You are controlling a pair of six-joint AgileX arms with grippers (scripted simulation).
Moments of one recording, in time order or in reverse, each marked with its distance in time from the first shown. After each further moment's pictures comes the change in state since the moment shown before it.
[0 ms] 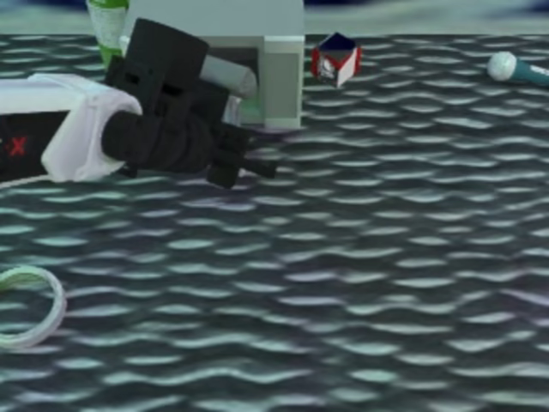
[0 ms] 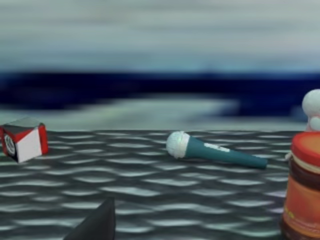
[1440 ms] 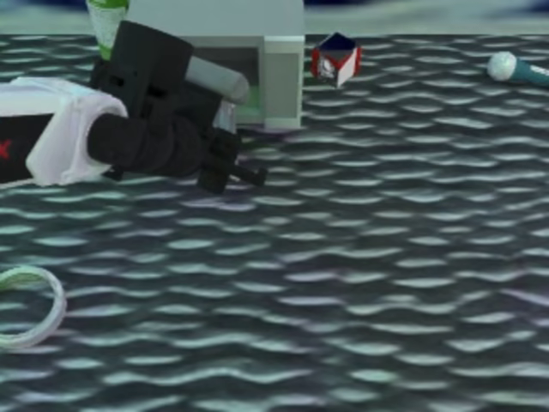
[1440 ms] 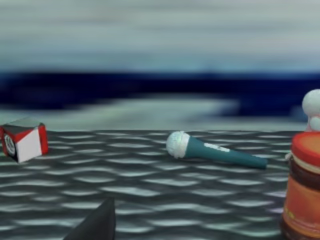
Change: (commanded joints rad) left arm 0.026 -0.026 -0.031 0.001 0.054 0.062; right arm 0.000 0.000 0.000 0.000 0.000 0.000
